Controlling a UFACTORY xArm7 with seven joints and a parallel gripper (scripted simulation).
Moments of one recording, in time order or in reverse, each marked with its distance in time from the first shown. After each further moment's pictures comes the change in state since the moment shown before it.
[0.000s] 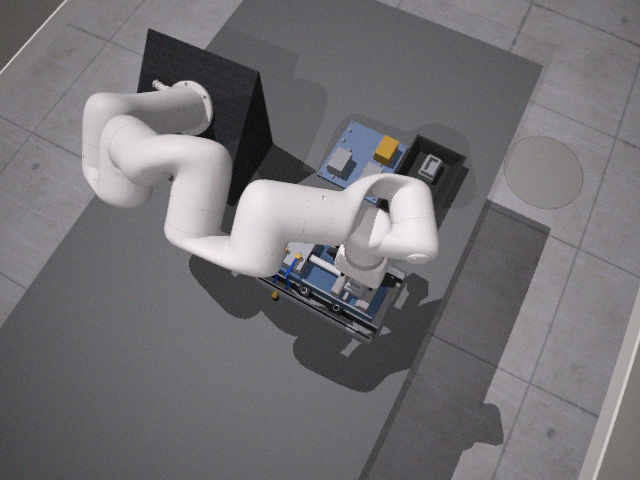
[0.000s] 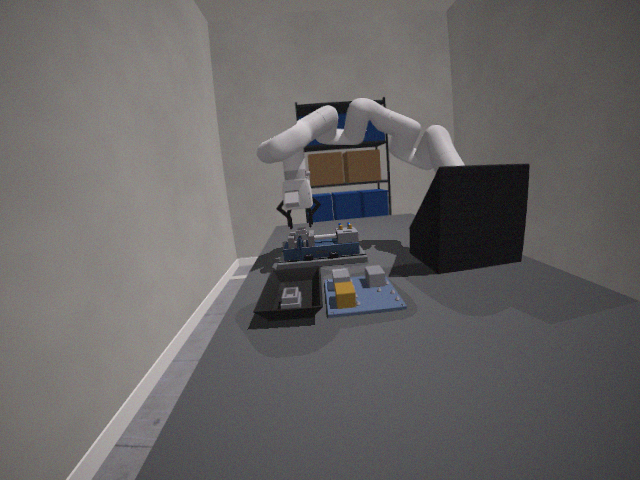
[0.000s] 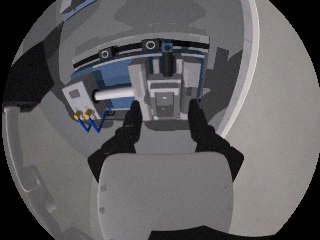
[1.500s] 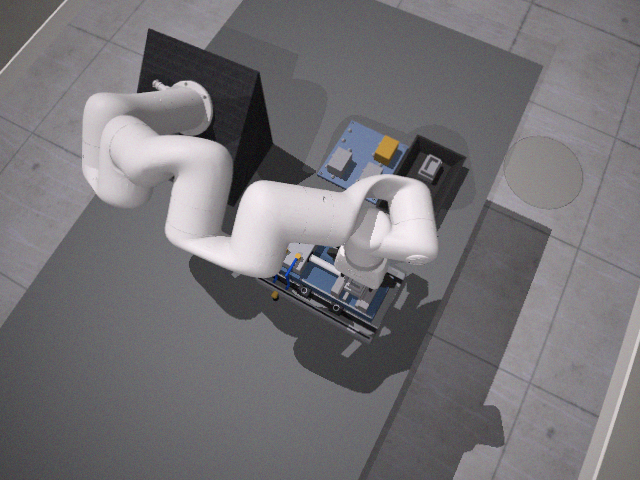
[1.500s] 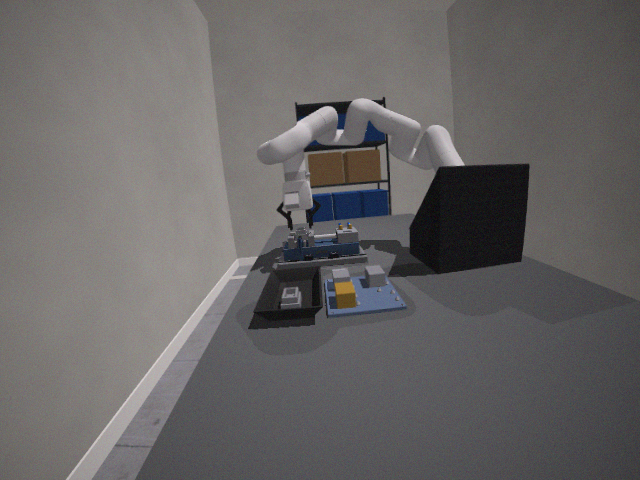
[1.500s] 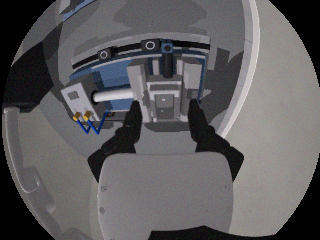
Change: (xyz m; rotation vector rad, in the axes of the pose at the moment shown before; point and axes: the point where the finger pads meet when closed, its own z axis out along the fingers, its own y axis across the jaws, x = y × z) arm 0.000 0.000 0.004 0.000 0.000 0.000
